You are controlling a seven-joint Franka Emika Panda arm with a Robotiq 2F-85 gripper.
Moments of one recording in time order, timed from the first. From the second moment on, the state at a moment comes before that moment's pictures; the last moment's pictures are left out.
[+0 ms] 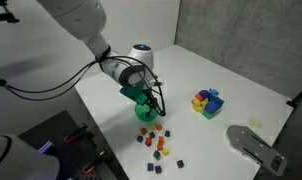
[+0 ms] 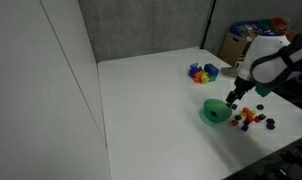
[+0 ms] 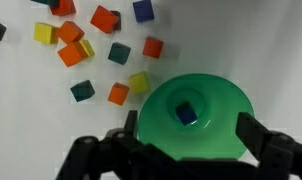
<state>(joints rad) -0.05 0.37 -0.06 -2.37 -0.07 2.71 -0.13</state>
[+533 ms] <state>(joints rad) -0.04 0.44 -0.05 -2.35 -0.09 2.76 -0.13</state>
